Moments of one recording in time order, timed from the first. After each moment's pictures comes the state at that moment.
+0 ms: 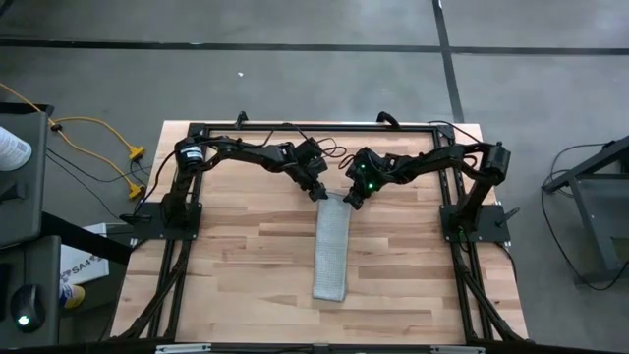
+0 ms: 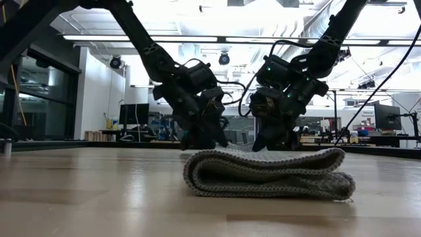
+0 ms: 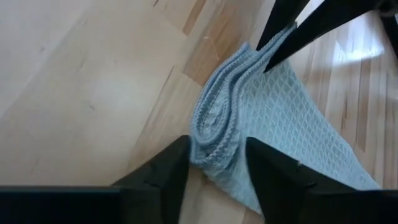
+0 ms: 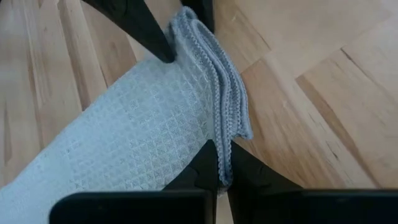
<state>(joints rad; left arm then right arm) 0.39 2.04 1.21 -0.09 0.54 -0.37 -0.41 1.75 0.74 0.09 -0.46 0.39</state>
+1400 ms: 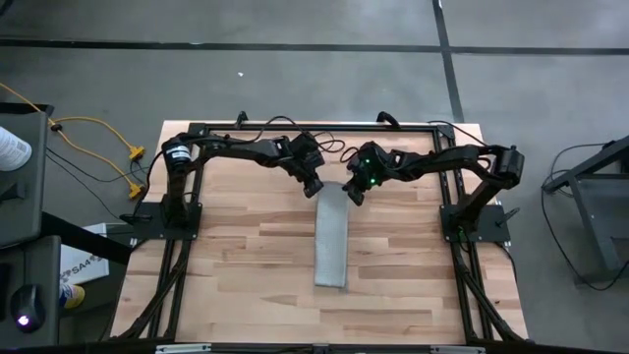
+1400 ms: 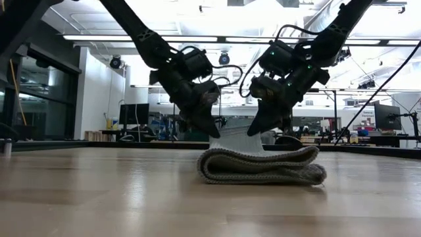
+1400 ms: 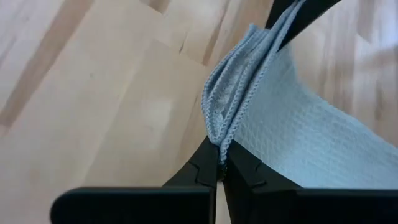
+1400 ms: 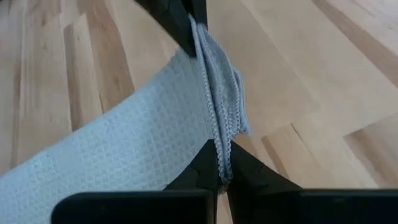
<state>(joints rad) 0.42 1.92 1.21 -0.18 0.37 -0.15 -0.42 1.64 0.75 0.06 -0.31 0.22</state>
